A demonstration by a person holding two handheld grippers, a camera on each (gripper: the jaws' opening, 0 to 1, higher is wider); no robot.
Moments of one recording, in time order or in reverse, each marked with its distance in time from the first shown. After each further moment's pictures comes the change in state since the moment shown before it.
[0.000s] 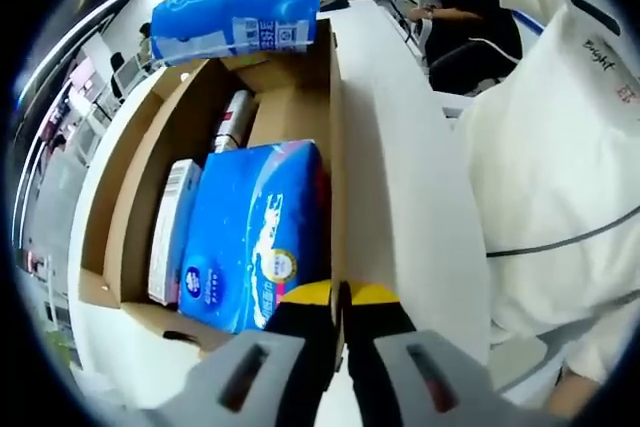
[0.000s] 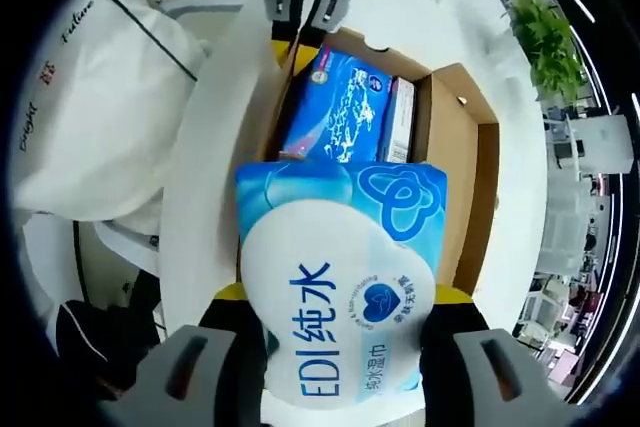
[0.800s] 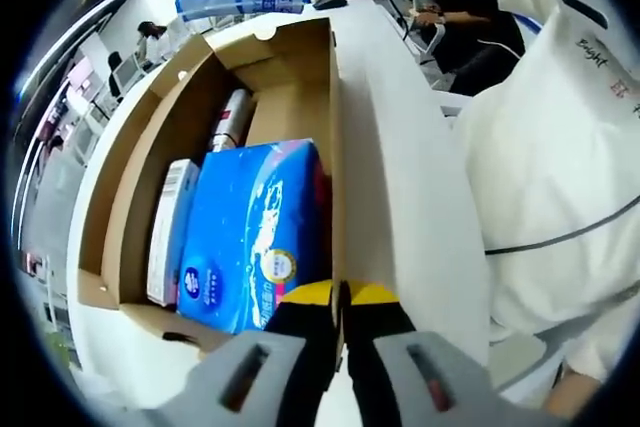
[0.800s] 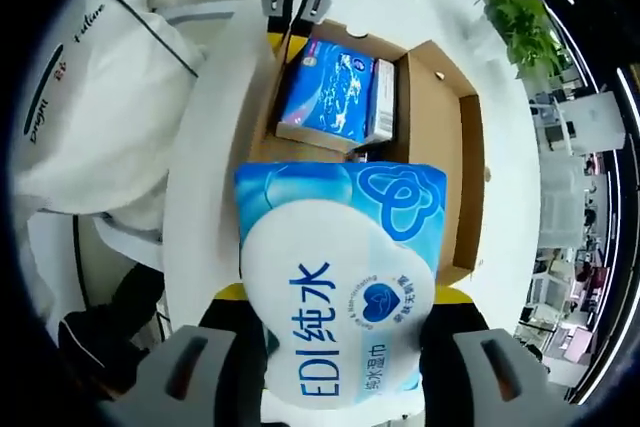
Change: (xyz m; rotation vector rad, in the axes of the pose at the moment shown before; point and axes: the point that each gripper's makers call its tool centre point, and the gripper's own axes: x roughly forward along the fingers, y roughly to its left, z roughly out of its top) left arm 0.000 -0.001 -0.001 -0.002 0.010 -0.013; right arm -0.007 0.004 -0.042 0.086 -0.012 -0.027
